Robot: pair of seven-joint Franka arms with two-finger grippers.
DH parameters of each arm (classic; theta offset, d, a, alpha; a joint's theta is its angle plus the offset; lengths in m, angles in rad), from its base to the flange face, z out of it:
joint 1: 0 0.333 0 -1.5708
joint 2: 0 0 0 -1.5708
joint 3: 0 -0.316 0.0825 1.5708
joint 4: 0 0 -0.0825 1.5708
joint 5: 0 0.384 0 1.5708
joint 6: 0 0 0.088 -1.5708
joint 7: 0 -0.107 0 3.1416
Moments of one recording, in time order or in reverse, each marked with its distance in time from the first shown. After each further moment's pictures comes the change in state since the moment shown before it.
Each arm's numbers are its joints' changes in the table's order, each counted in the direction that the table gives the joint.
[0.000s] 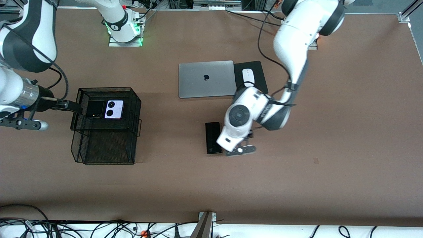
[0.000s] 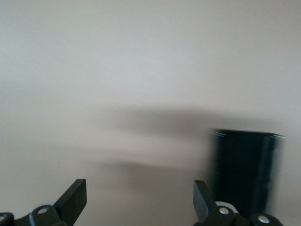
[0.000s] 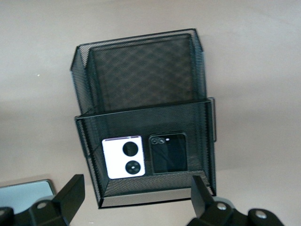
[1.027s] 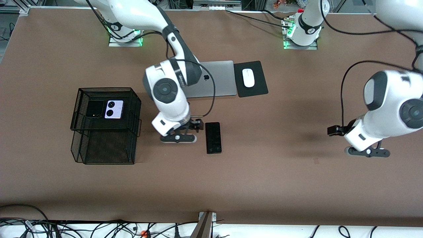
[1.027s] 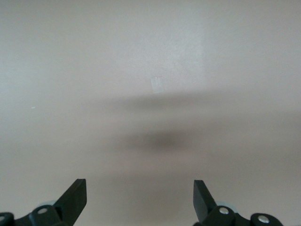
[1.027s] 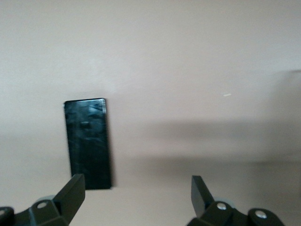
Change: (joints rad) left arm 0.488 -0.538 0.000 0.443 0.034 -0.107 -0.664; right arm 0.158 0.462 -0.405 -0.278 0.055 0.437 -0.473
